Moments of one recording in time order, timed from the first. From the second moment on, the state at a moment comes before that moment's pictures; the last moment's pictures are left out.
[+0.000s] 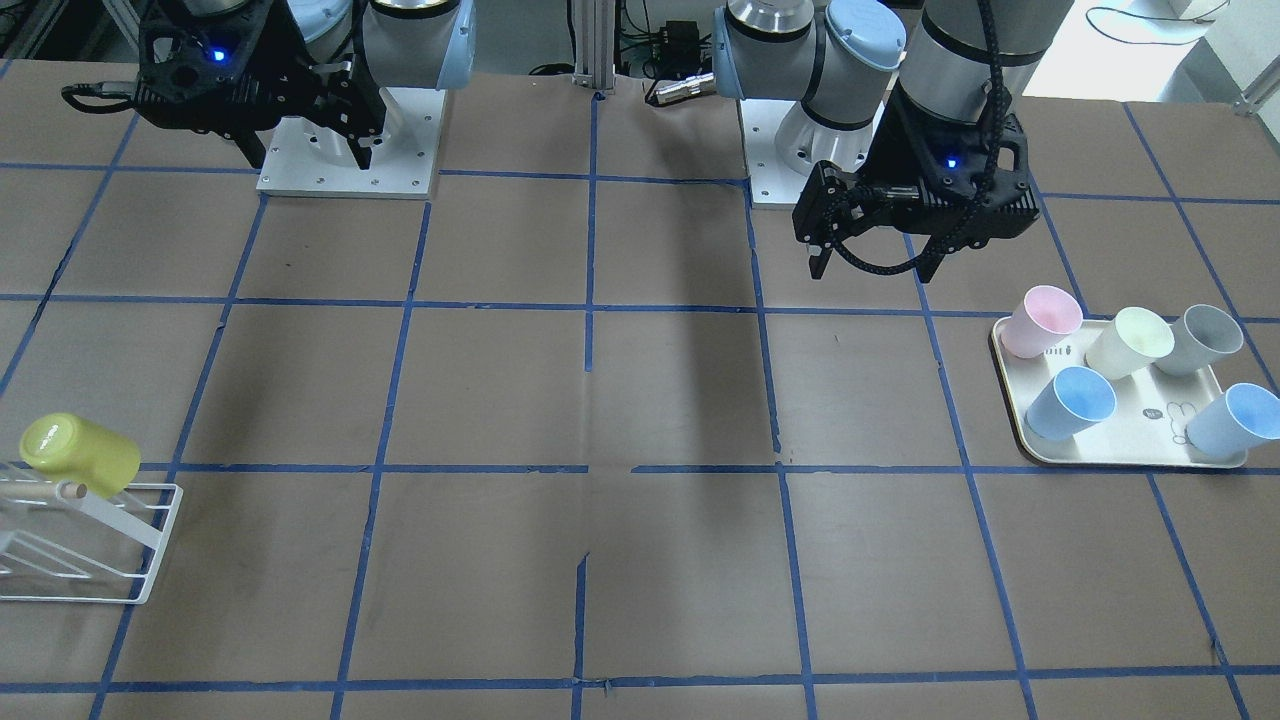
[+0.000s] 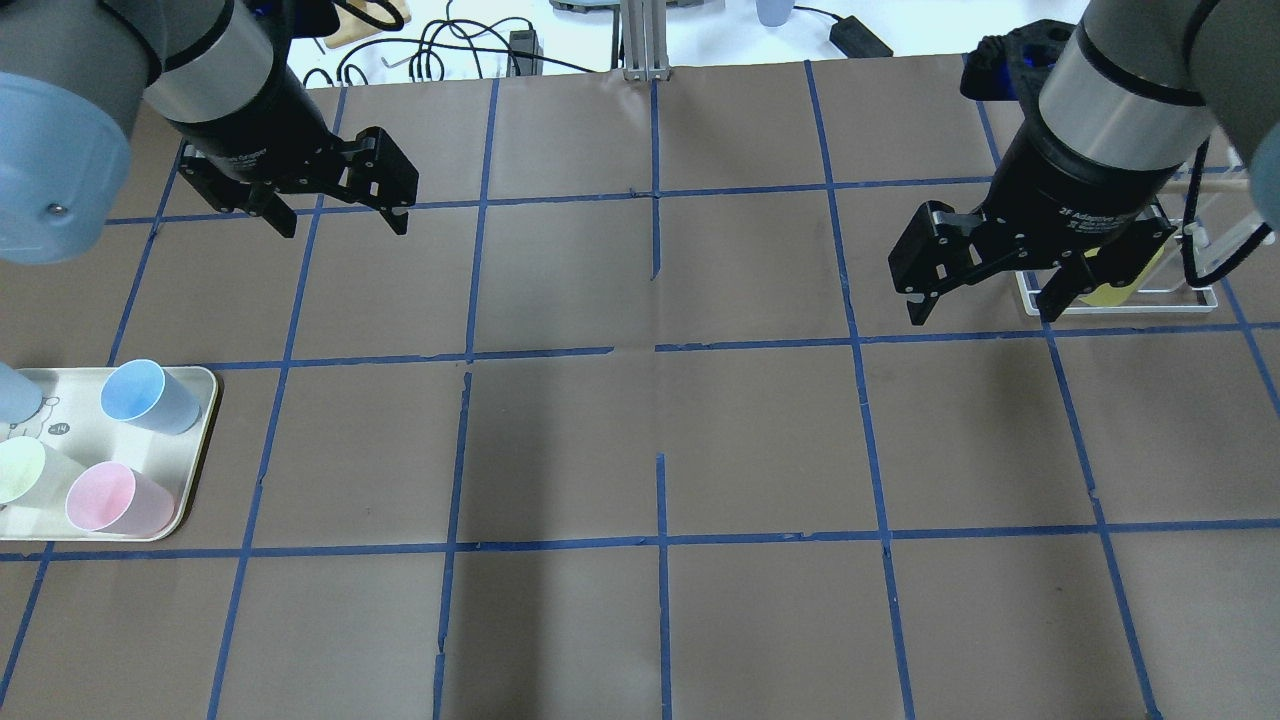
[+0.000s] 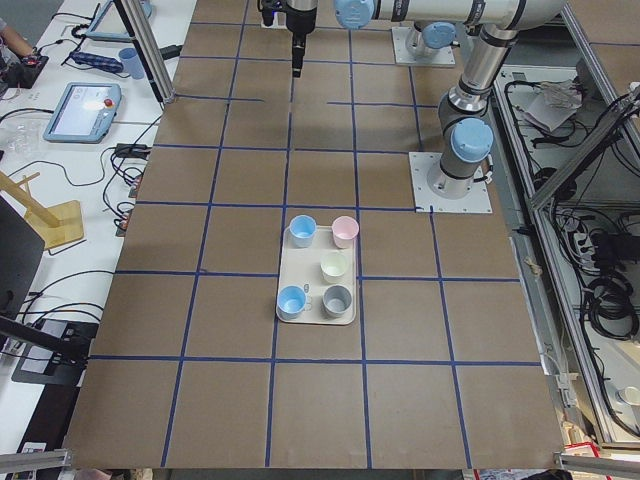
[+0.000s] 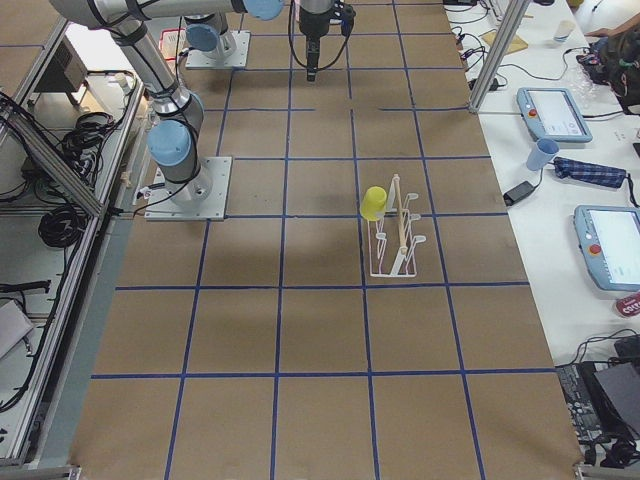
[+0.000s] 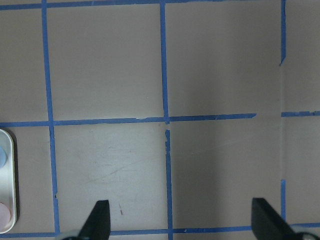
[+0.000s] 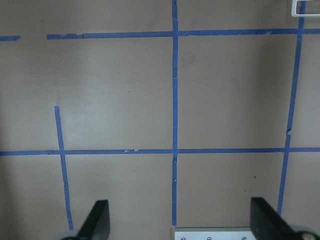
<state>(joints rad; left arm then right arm) -1.58 -1.56 -1.58 -1.48 1.57 0.02 1.56 -1.73 1.65 -1.41 -1.55 0.00</state>
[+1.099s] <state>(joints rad) -1.58 -1.56 -1.58 -1.48 1.57 0.02 1.56 -1.72 1.65 -1.43 -1.56 0.00</state>
